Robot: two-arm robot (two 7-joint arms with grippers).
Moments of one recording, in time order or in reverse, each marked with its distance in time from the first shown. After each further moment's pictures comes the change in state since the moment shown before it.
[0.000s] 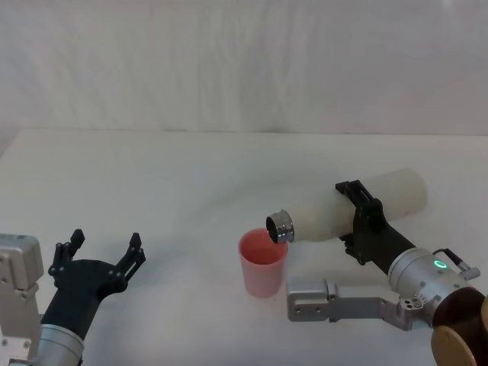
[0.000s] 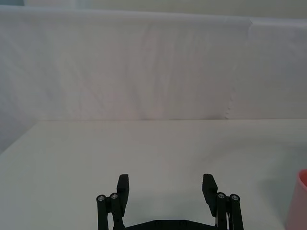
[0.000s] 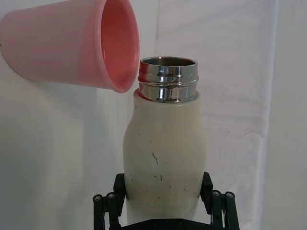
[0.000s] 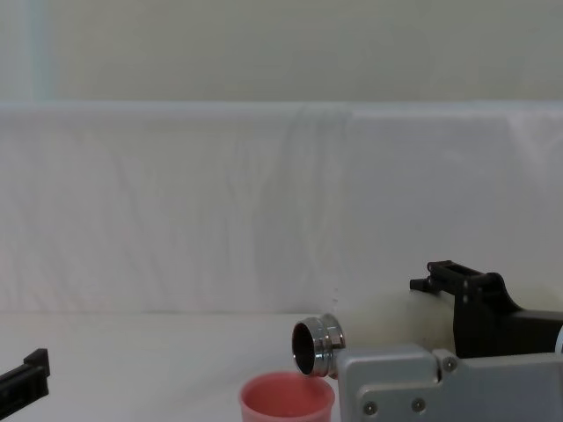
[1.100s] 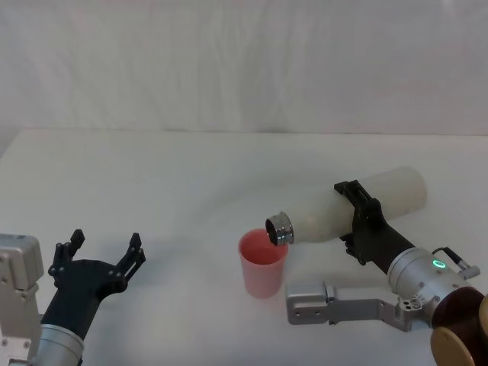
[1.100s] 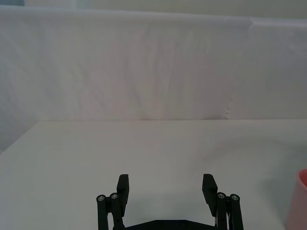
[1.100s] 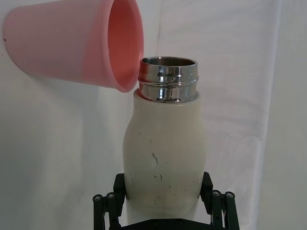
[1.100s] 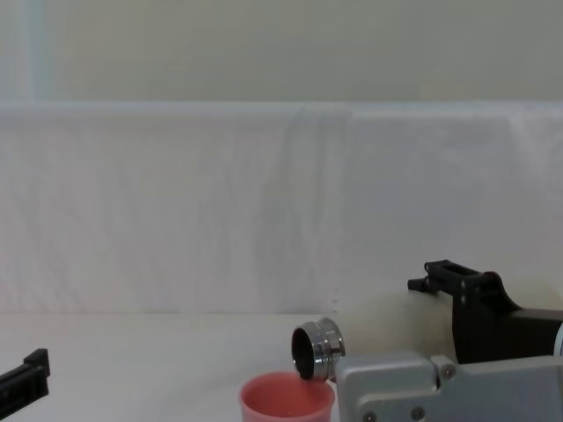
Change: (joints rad) left arm 0.000 0.000 0.000 0.000 0.000 0.000 0.000; right arm 0.008 0.009 -0.012 -0.004 -0.024 0.001 0.011
